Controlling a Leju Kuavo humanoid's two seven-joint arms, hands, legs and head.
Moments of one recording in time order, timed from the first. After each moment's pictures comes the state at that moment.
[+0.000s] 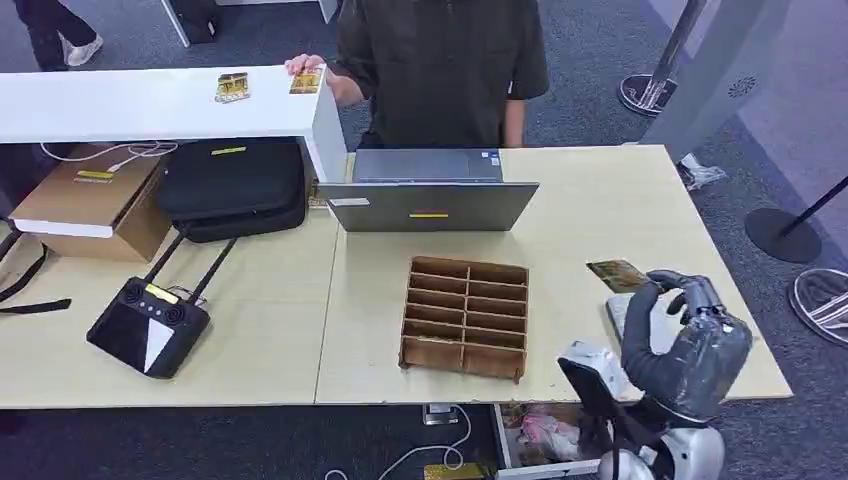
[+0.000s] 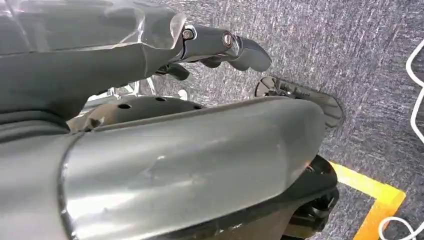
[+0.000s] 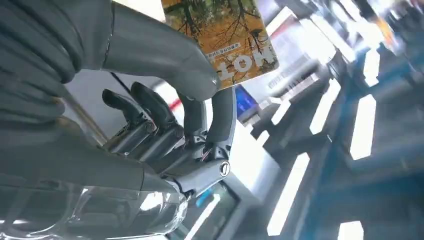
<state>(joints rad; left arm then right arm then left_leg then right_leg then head) -0.10 -0.27 1.42 -0.19 -0.98 0.14 -0.09 0.12 0.20 0.08 -1.93 1.04 -0.70 -0.23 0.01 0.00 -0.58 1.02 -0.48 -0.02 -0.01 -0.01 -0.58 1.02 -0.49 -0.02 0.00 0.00</state>
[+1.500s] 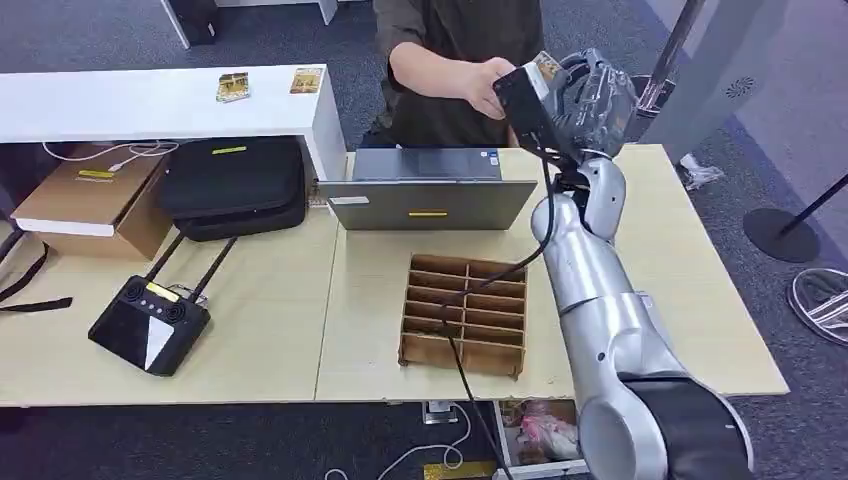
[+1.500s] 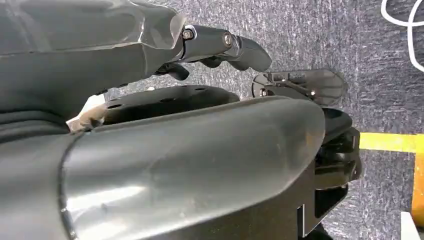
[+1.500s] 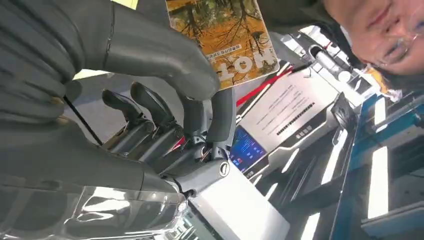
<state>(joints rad) -0.11 -0.26 1.27 -0.19 -1.18 0.03 -0.07 -0.96 0.23 -0.01 -0.71 1.08 -0.70 -0.07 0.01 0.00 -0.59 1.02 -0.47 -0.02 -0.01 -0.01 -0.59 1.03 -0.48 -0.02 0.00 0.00</state>
